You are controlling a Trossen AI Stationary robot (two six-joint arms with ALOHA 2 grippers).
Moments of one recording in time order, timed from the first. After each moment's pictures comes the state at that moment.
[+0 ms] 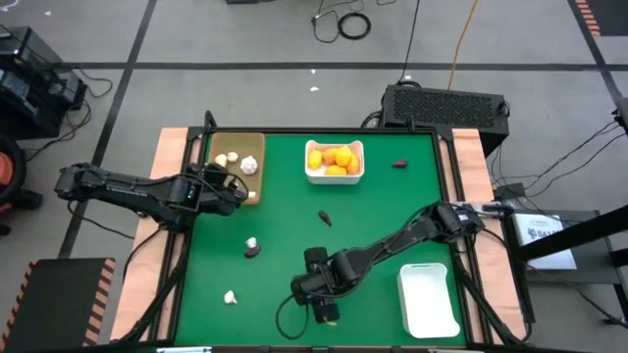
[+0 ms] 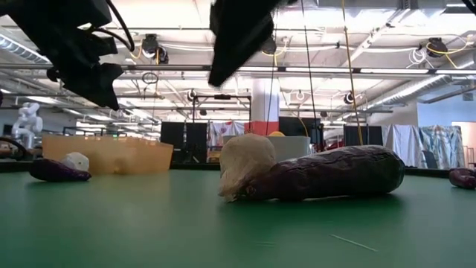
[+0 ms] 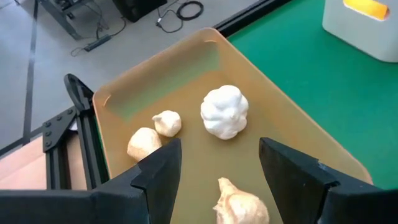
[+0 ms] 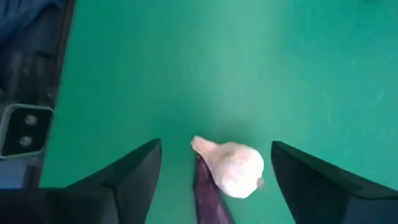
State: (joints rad) left arm -0.07 0.89 0.58 -0.89 -0.87 -0.85; right arm 0.42 2.23 2.00 -0.95 0.05 0.25
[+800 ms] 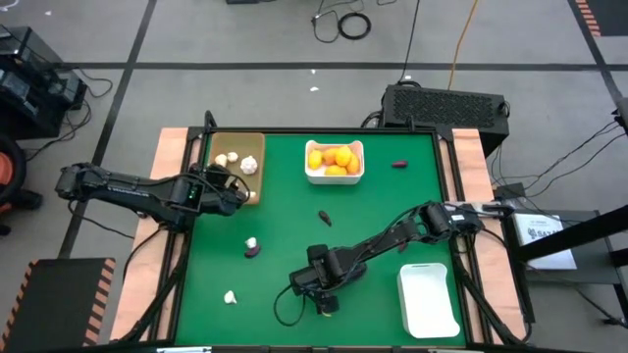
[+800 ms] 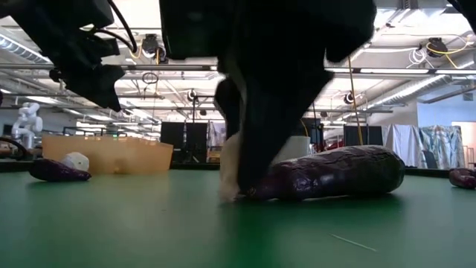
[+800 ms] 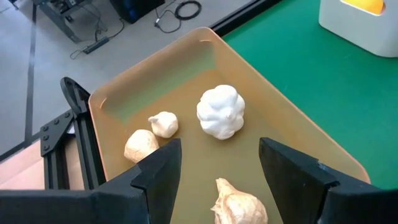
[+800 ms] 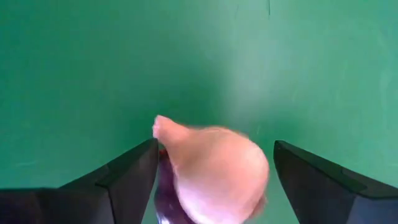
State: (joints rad) left arm -0.07 0.91 0.58 -0.87 -0.86 -0.82; right arm 0.37 2.31 1.88 -0.88 -0.01 0.22
